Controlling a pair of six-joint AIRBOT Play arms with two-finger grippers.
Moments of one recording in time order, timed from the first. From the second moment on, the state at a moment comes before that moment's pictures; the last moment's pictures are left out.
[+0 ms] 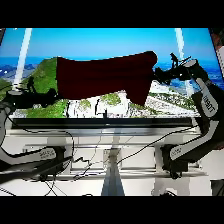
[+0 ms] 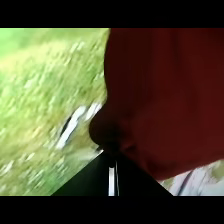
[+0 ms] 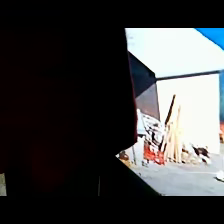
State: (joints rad) left arm 0.41 -1.40 0.71 0.69 -0.90 -1.04; right arm -0.18 -1.77 1.29 -0.82 1.07 1.26
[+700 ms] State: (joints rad) left arm 0.44 -0.95 1.32 0.50 -1.02 -0.96; right arm -0.18 -0.91 1.29 -0.87 0.95 1.24
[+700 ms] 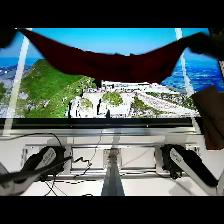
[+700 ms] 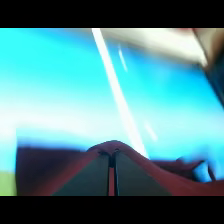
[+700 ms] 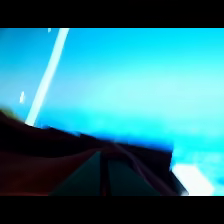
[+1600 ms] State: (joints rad) left arm 0.56 -0.82 1.37 0.67 -0.88 -0.98; right arm -0.18 -0.76 1.29 -0.95 0.59 1.28
